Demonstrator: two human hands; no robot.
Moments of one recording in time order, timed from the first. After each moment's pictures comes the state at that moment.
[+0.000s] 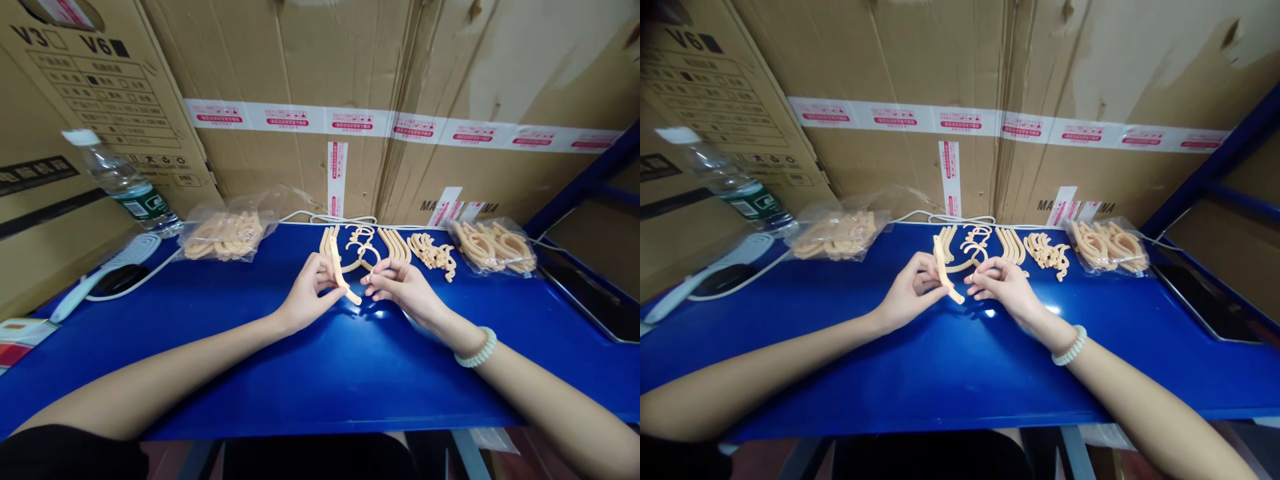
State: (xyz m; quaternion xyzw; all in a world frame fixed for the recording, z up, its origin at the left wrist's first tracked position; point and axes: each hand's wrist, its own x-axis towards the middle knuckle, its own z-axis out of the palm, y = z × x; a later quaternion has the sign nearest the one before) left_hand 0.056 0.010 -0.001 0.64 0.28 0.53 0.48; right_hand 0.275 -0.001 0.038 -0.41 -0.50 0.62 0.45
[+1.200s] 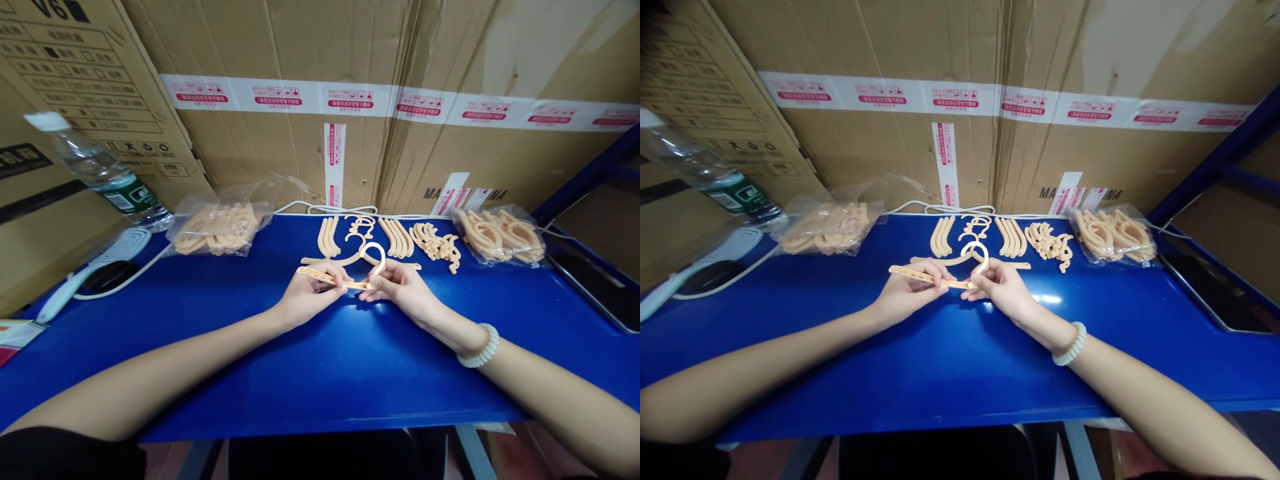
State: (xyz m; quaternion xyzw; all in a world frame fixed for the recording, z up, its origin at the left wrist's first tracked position) left_hand 0.053 0.010 0.000 0.66 0.27 0.49 0.50; right_hand 0.271 -0.001 0.019 -0.40 -0.52 0.62 0.42
